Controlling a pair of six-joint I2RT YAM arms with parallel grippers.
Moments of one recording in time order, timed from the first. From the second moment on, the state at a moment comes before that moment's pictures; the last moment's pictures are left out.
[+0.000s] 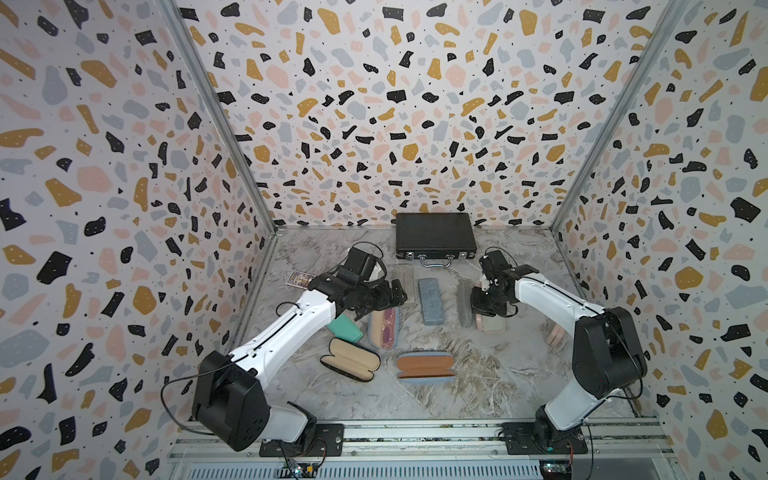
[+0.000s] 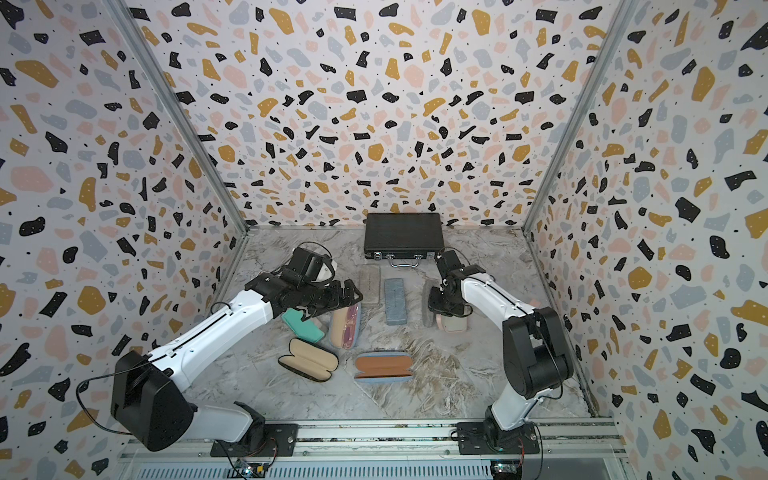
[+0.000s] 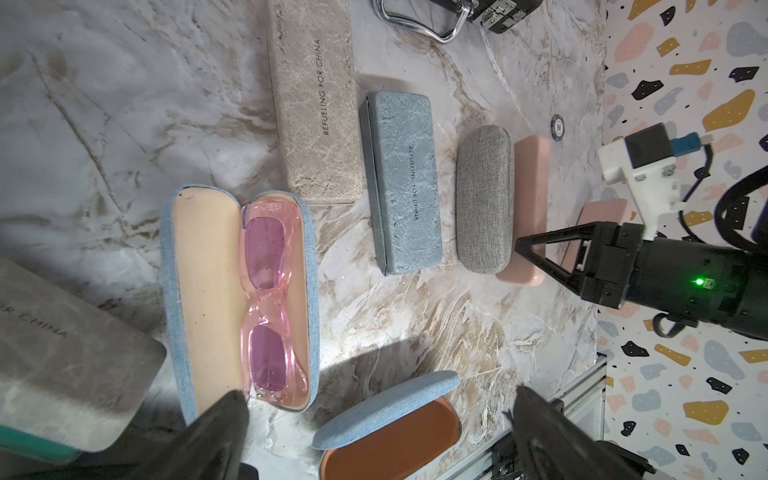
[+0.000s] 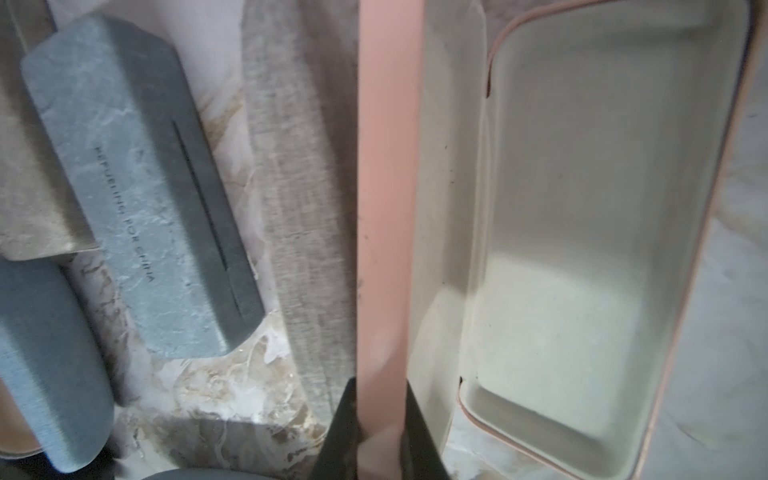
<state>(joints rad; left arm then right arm) -0.50 1.39 1.17 -0.71 0.29 -0.64 0.37 1.67 1.18 -0.78 -0.15 0.51</state>
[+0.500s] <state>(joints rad) -0.49 1.37 1.15 -0.73 0.28 -0.64 0.47 1.78 1.30 -0.73 -0.18 0.55</state>
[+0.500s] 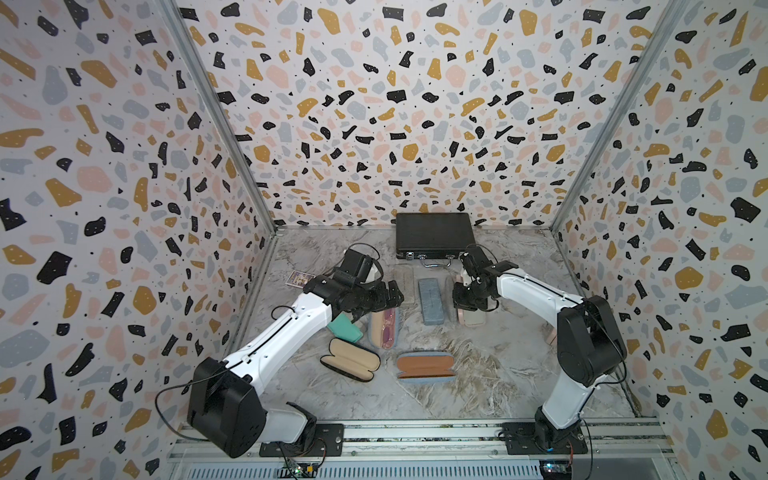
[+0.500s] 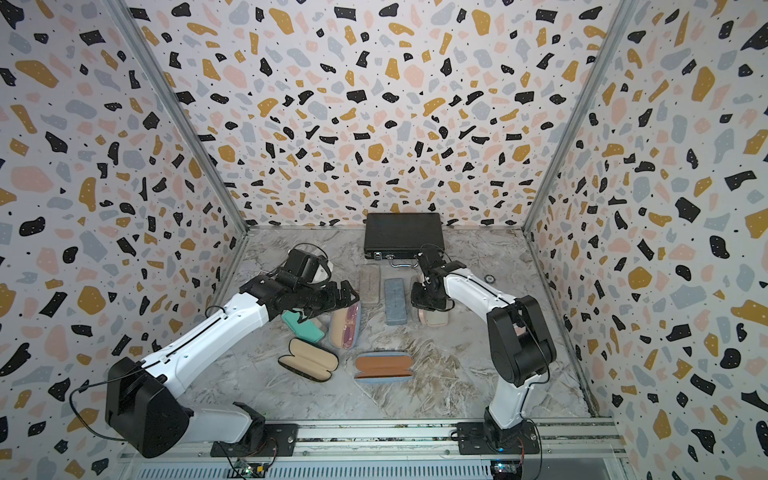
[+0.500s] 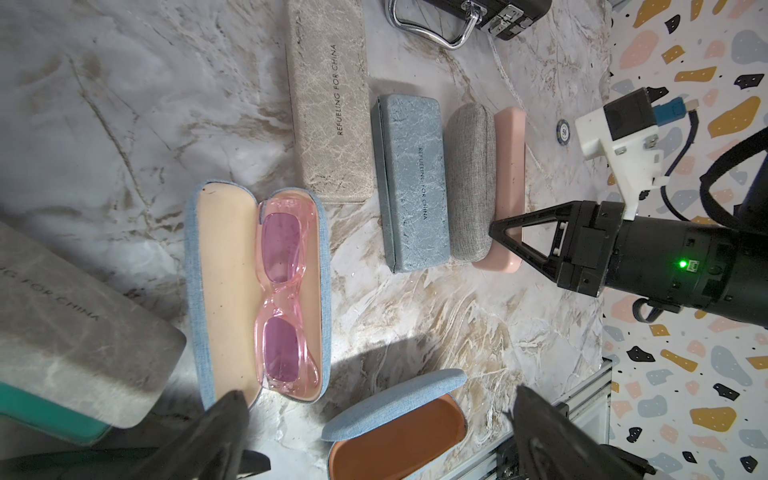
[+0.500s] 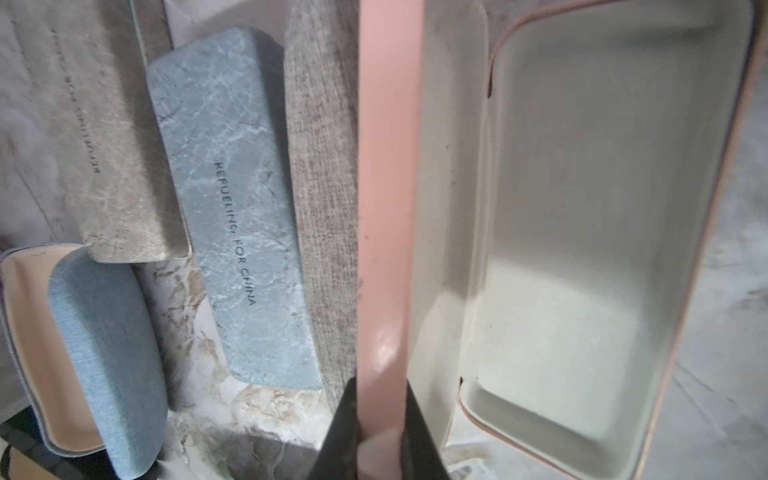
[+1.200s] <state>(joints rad) -0.49 1.36 1.15 -0.73 0.28 -0.64 0.55 1.85 1.38 -0.71 -0.12 0.58</state>
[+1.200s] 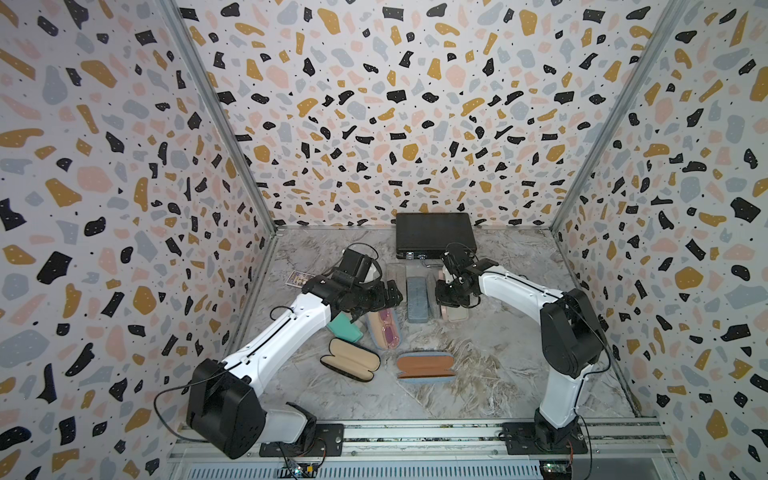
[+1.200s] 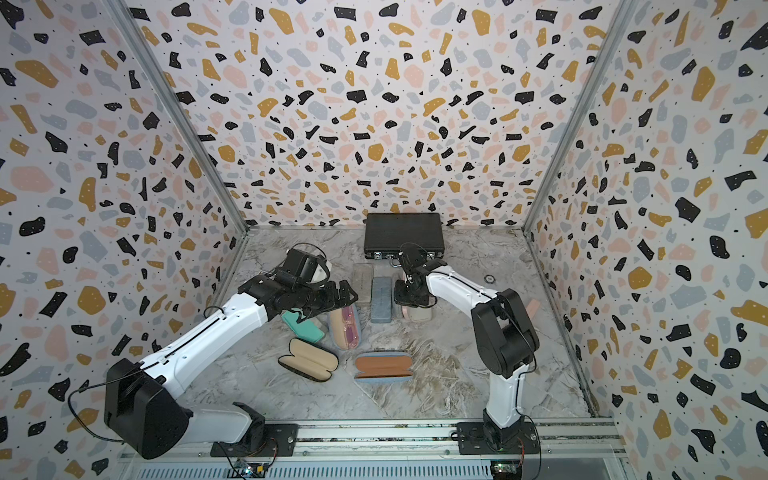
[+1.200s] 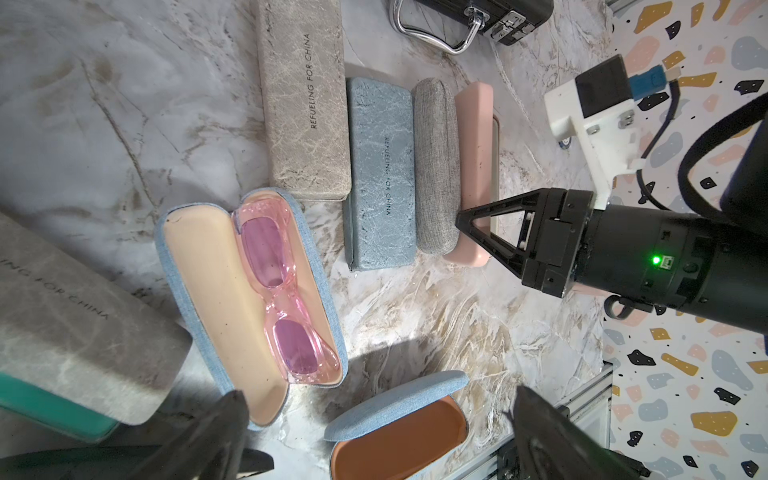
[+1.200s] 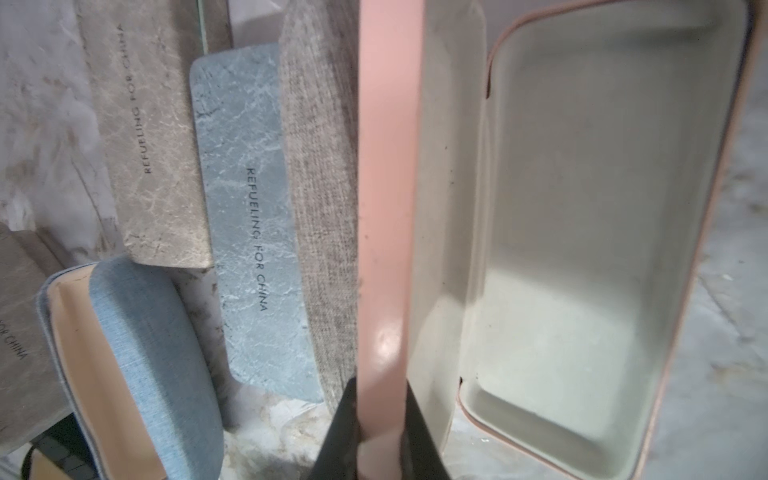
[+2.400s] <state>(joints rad) -0.52 1.62 1.30 -0.69 0.36 -0.66 0.37 1.75 1.27 -0.76 -0.14 0.54</state>
